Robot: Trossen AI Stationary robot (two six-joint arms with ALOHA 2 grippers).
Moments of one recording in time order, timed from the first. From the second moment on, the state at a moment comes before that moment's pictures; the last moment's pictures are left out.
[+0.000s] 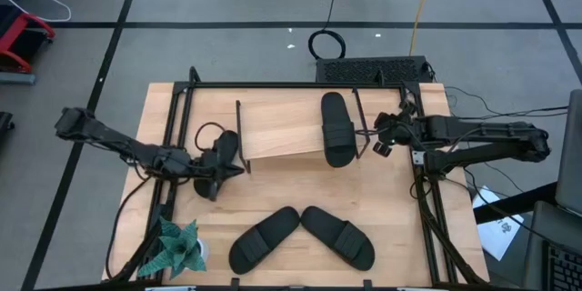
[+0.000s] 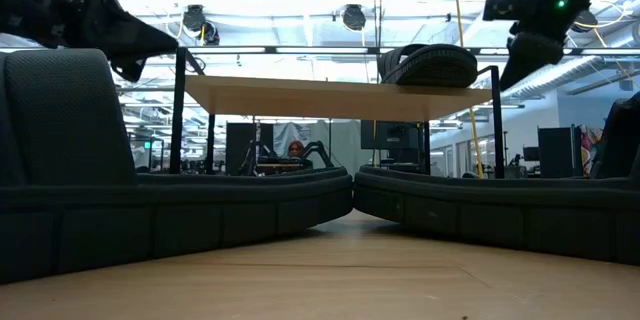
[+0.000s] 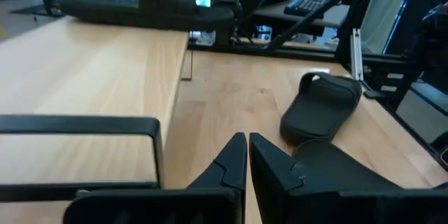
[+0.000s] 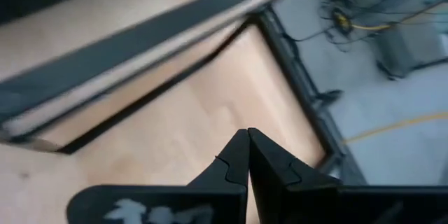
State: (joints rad) left arm -0.32 0.74 0.17 0.38 -0.31 -0.16; right arm -0.10 0.89 0.77 -0.97 0.65 0.16
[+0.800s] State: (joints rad) left arm -0.32 0.87 0.17 0.38 -0.46 -0.19; right arm -0.10 0.90 0.74 -0.86 0.56 0.07
